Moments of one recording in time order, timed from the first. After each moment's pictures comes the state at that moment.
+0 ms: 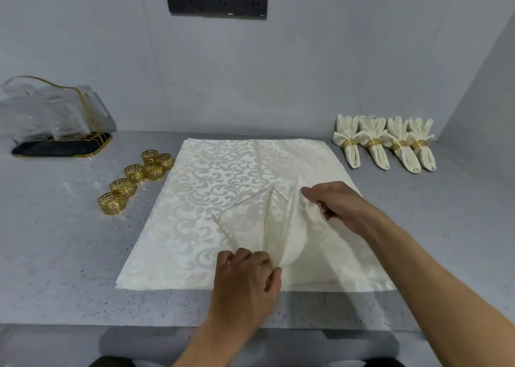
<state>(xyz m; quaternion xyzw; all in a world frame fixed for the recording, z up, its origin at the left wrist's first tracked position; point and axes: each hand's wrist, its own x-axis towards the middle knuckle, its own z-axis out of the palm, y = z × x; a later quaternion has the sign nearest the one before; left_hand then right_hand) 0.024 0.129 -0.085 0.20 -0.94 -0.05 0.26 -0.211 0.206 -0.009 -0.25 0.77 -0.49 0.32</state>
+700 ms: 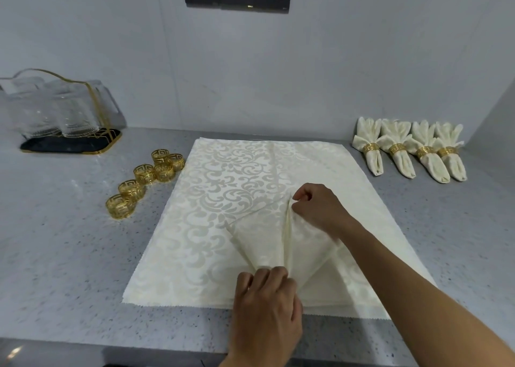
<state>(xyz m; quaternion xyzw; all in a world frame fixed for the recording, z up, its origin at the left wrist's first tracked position) 0.017 0.134 -0.099 0.20 -0.93 -0.07 0.30 -0.215 0.126 -0.054 -0.34 0.85 -0.37 0.15</state>
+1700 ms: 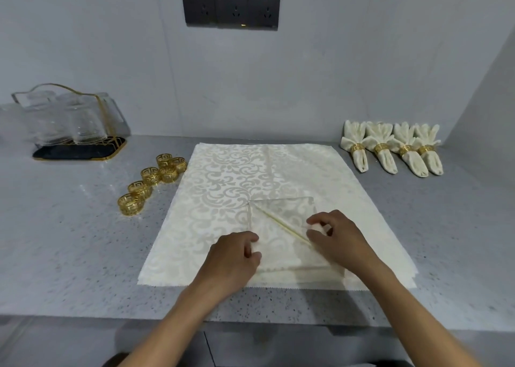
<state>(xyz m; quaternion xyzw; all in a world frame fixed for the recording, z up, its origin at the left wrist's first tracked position) 0.038 0.071 -0.052 0.29 -0.89 -0.34 0.11 -0.153 0.223 -0.054 -0.35 0.87 -0.33 0.12</state>
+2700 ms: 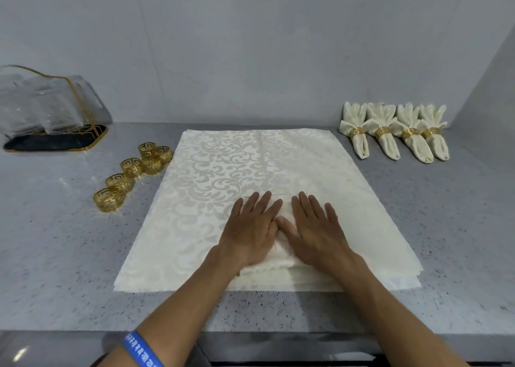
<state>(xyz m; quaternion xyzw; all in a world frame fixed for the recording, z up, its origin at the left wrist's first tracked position) -0.052 0.050 -0.085 0.16 -0.98 -0.07 0.04 -0.153 0.185 -0.078 -0.42 0.90 -0.07 0.06</state>
